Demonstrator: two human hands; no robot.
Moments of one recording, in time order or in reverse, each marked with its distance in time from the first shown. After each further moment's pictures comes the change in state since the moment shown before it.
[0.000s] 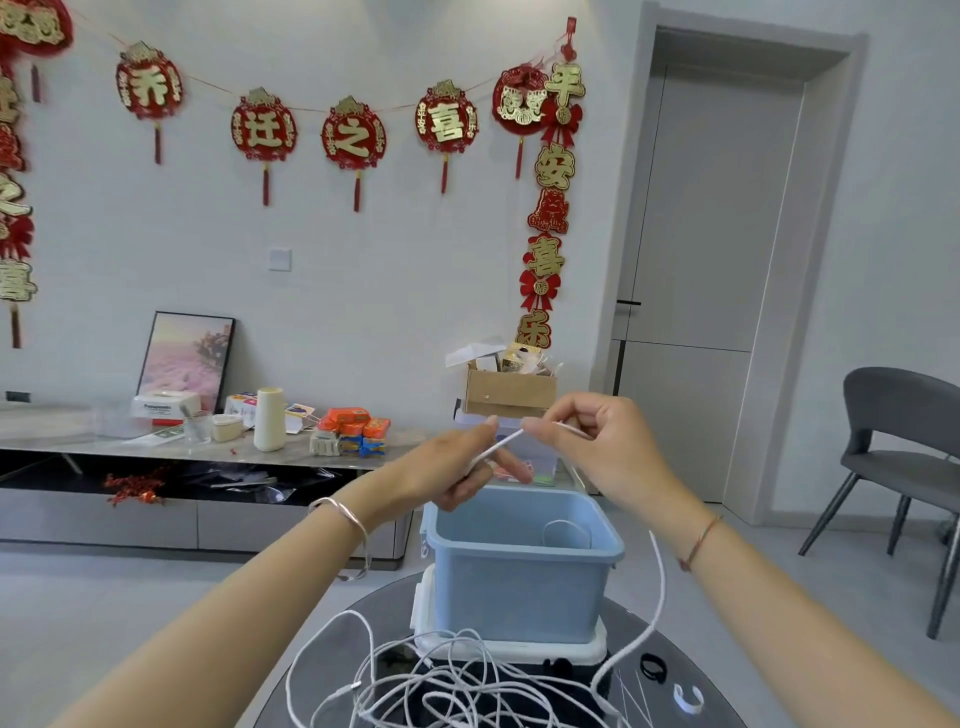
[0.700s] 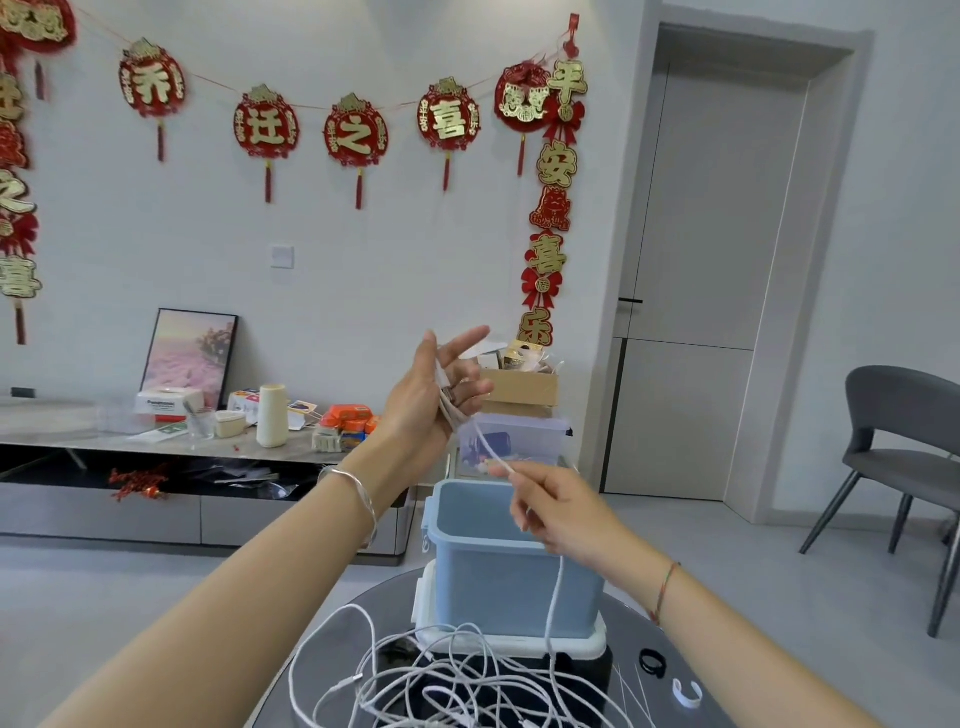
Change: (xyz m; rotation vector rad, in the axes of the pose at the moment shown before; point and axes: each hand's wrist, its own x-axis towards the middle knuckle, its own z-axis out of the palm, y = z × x) left_hand 0.015 0.024 -0.009 -0.901 0.336 0.288; right_hand -0.023 0.039 0.036 0.038 -0.277 0.314
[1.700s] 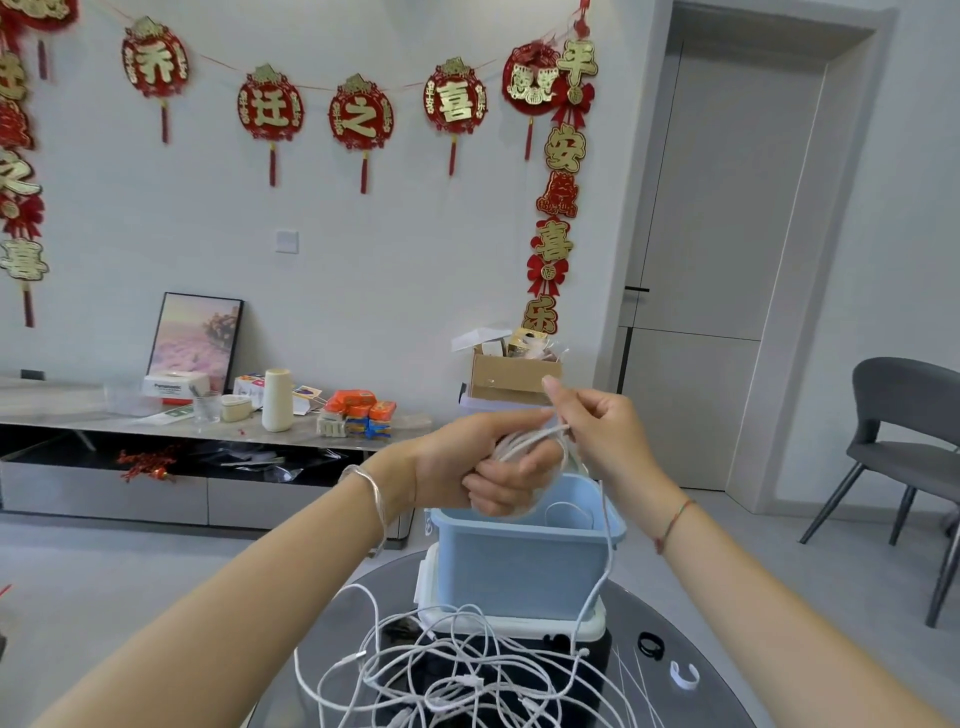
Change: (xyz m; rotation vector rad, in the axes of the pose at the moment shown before) left_hand -0.022 -0.020 0.006 0.147 -0.785 -0.715; right_hand 0.014 -0.023 -0.030 0.107 0.377 -0.168
